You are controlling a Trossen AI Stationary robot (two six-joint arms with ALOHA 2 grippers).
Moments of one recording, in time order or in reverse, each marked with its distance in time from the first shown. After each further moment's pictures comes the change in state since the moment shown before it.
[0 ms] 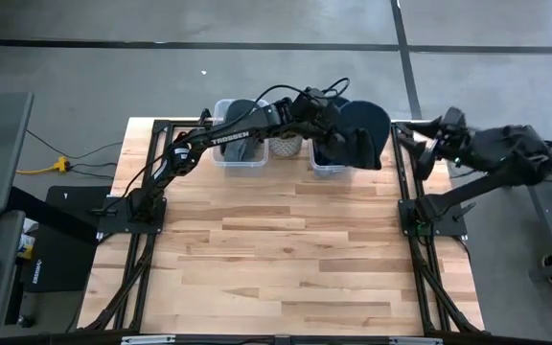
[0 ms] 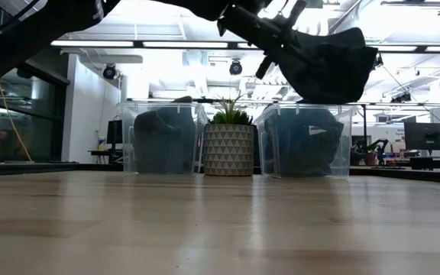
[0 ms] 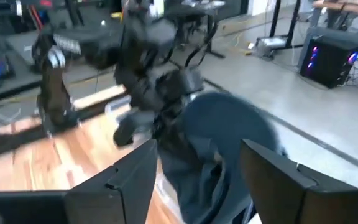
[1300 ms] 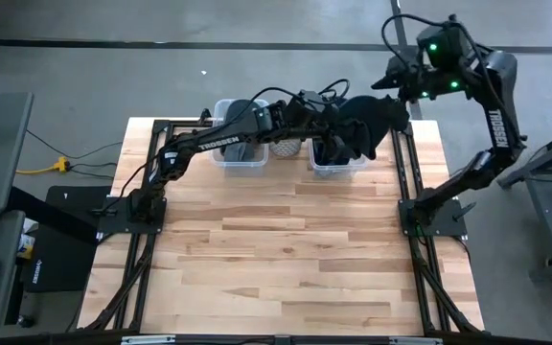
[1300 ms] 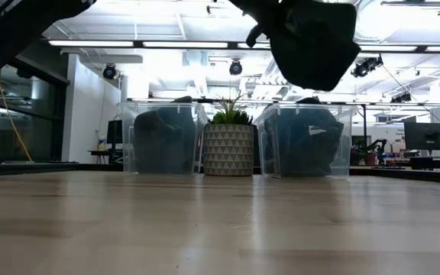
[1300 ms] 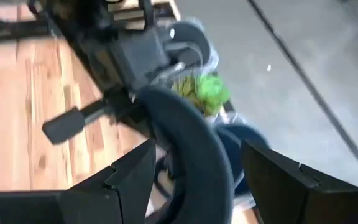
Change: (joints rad) left arm -0.081 -0.097 0.013 -0.043 -0.356 0.236; right arm -0.976 0.778 0.953 -0.483 -1.055 -0.738
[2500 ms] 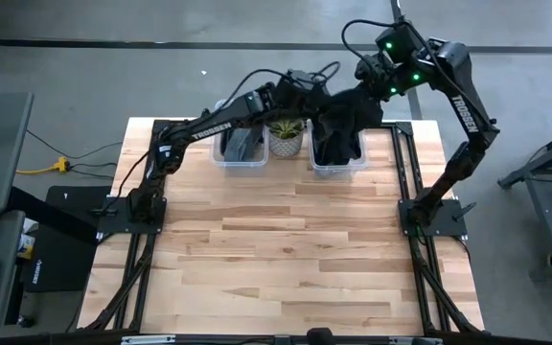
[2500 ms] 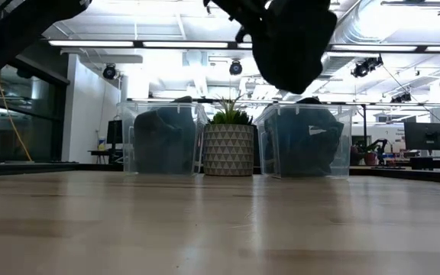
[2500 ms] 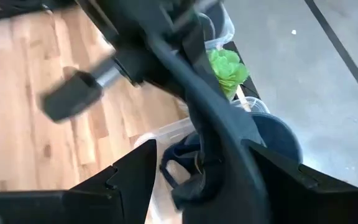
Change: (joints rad) left arm 0.102 -0.031 0.002 -0.030 0.024 0.264; right arm 0.001 0.144 -0.006 -0.011 -0.019 0.018
